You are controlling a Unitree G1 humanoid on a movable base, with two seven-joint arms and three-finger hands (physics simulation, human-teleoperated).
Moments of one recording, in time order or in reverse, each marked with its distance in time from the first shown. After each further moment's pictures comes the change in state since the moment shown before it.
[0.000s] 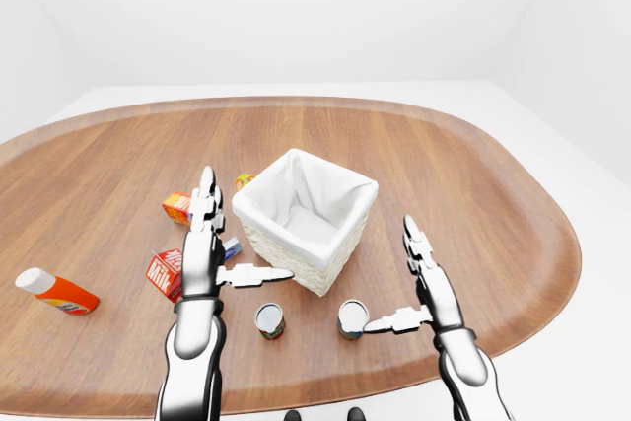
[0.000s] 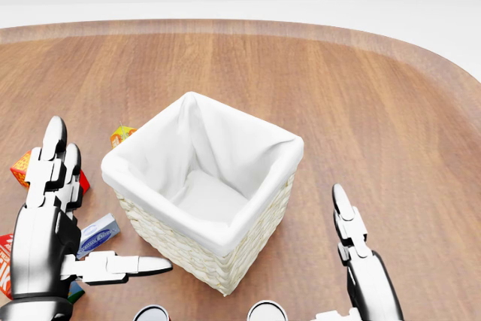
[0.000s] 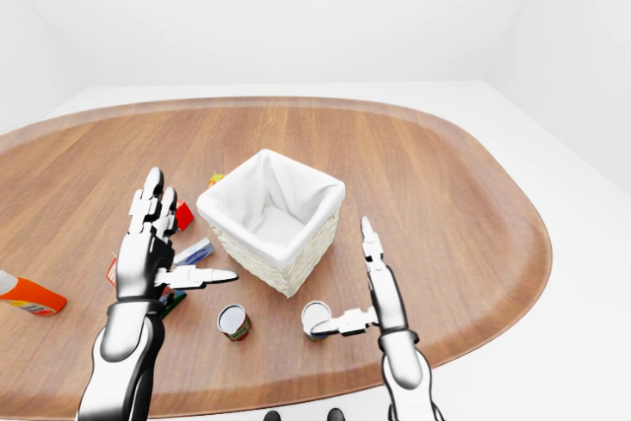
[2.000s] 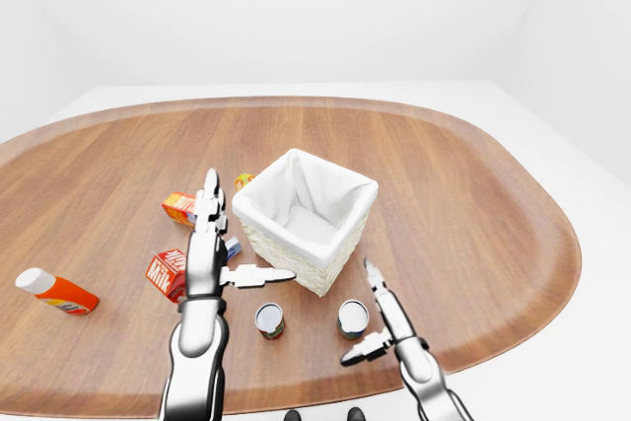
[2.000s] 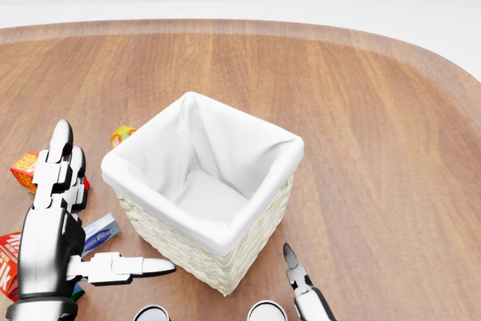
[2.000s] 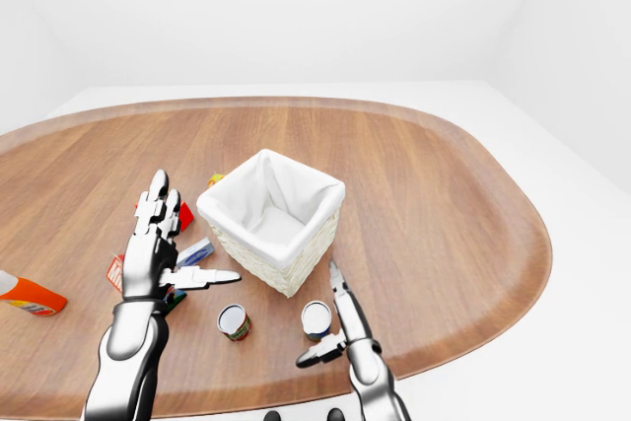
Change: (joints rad) left arm -0.004 0.000 -0.009 0.041 0.014 -0.028 0.008; right arm -0.136 0.010 0.121 0.537 -0.197 -0.022 -0.104
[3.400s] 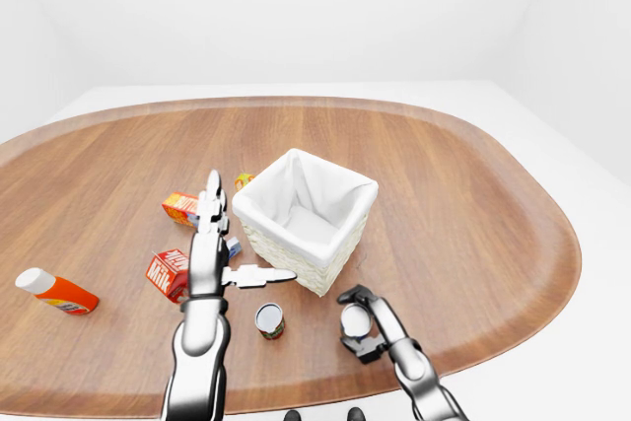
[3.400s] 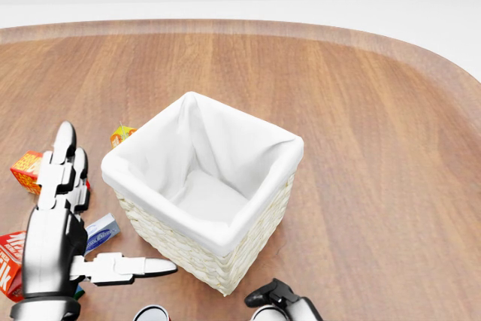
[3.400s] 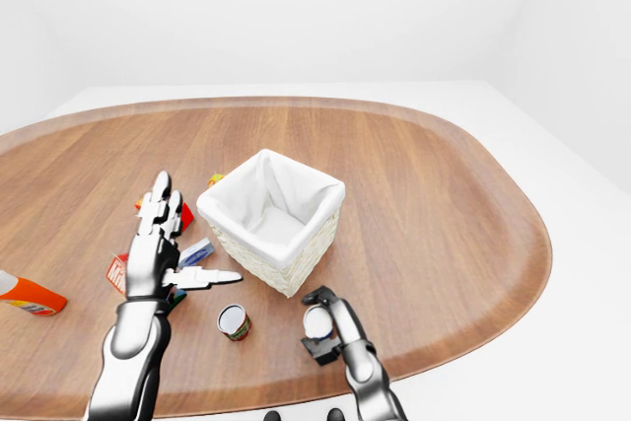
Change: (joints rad) left arm -0.005 0.001 -0.003 0.032 0.009 -0.020 0.006; right arm -0.062 0.014 -0.004 0.160 -0.018 0.000 0.037
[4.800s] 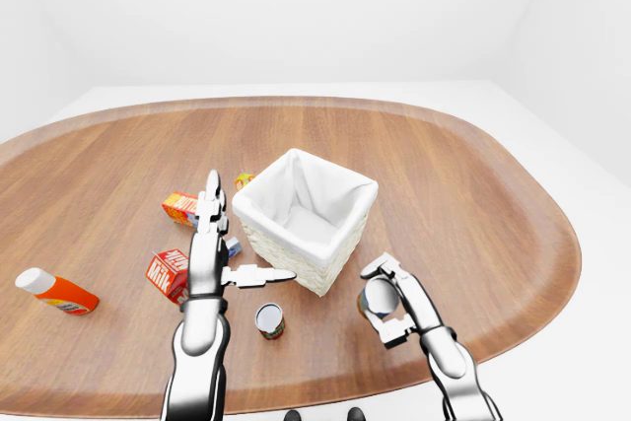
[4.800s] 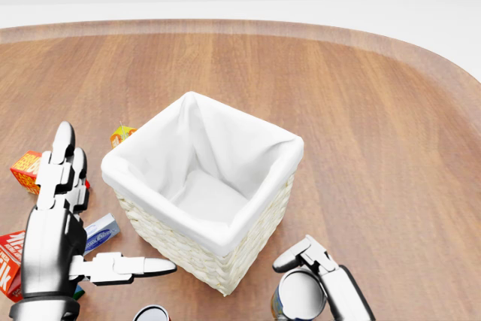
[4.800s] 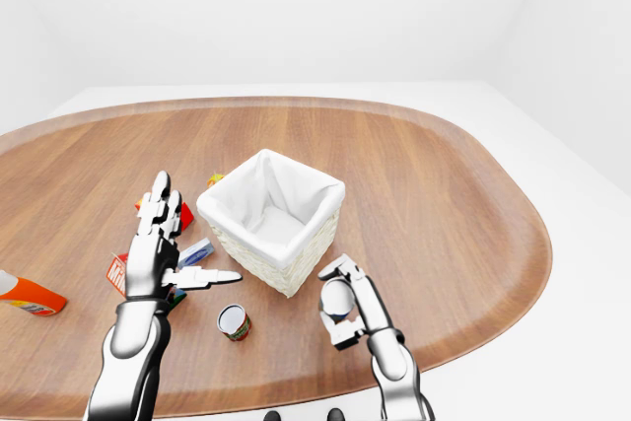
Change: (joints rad) left arm -0.002 0.001 0.004 0.001 -0.001 -0.001 0.001; right arm 0.146 -0.040 -0.076 -0.529 0.073 0.111 0.147
